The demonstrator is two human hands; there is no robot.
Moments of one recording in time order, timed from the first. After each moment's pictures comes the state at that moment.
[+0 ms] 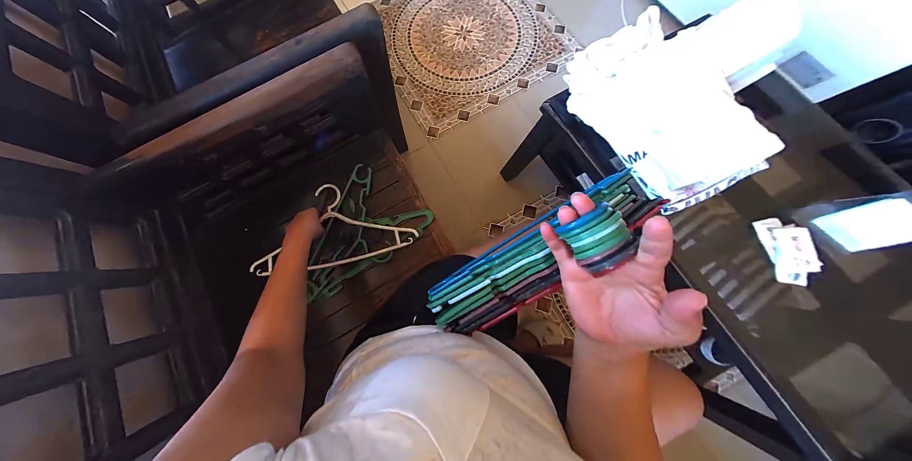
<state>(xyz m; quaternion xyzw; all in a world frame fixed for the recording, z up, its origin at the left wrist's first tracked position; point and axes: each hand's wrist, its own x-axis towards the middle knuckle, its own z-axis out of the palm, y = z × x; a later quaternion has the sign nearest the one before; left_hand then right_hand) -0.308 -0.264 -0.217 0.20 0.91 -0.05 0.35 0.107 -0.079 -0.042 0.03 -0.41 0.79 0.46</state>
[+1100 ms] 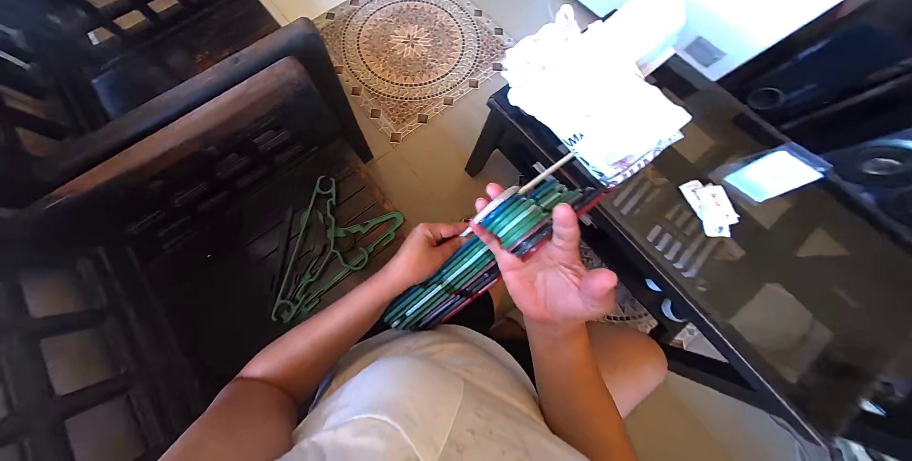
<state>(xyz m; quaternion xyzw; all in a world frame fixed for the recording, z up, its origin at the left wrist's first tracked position) -0.070 -0.166 -0.073 0.47 0.57 0.46 0.49 0.097 -0.098 -0.045 0.07 -0.39 0.80 0.44</state>
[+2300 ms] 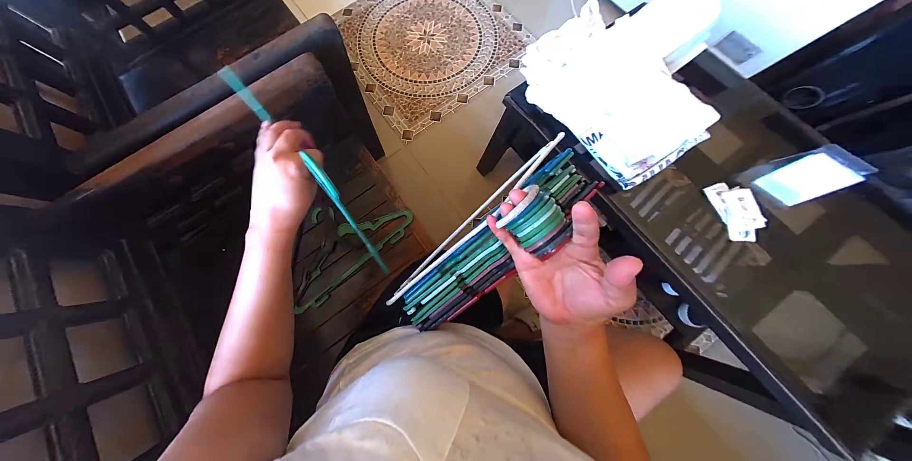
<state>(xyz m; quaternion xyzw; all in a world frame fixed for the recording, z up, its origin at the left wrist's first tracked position) -0.238 -0.197 -0.034 0.60 0.75 0.27 -0.08 0.102 -0.093 -0.047 0.03 -0.38 0.81 0.45</state>
